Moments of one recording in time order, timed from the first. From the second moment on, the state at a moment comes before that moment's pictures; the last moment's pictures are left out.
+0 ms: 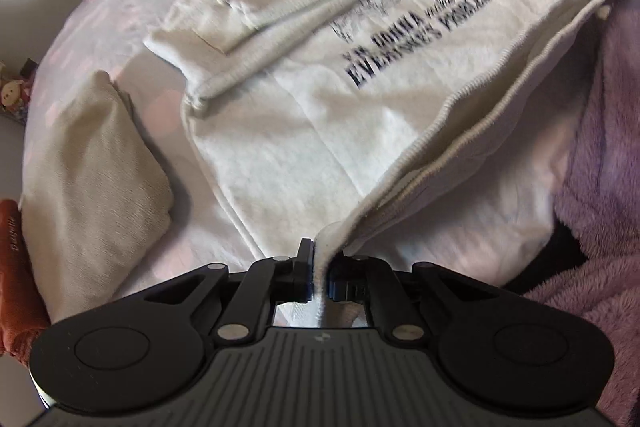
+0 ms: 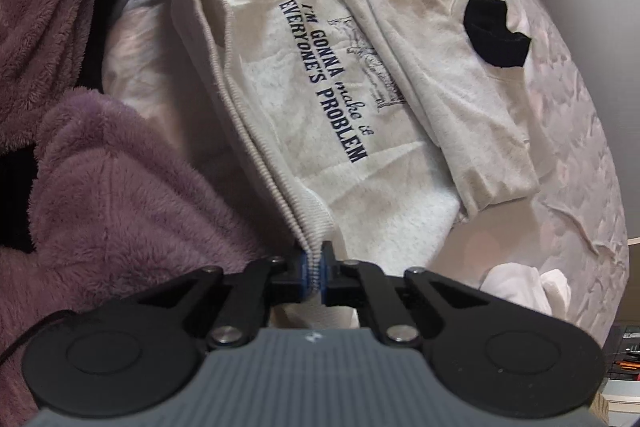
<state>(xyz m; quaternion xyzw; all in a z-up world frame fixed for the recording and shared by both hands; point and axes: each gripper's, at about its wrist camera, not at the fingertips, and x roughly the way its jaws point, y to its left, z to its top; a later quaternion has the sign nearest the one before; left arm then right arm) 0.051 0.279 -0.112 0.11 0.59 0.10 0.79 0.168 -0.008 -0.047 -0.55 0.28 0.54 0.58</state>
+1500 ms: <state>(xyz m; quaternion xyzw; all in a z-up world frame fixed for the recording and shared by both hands) 0.346 0.520 -0.196 0.12 0.58 0.15 0.79 0.527 0.255 -0.158 -0.39 0.33 0.42 0.75</state>
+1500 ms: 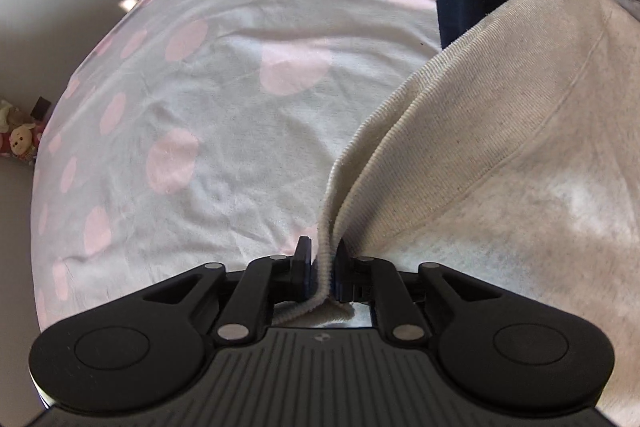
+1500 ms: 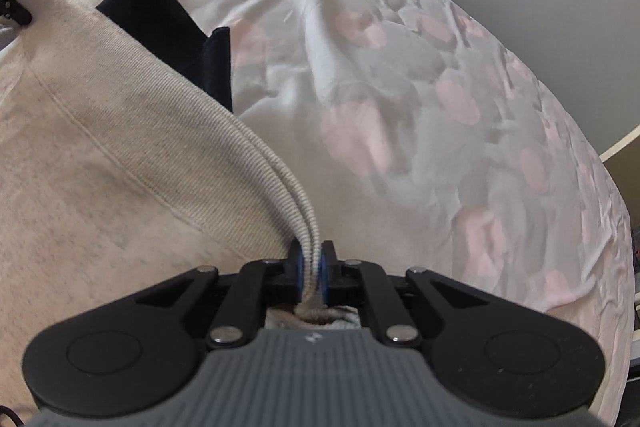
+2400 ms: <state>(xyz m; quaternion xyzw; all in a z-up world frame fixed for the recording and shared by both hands) 0.153 0.448 -0.084 -0.11 0.43 0.26 0.86 0.431 0.064 -0.054 -0.11 0.40 0.34 0.84</state>
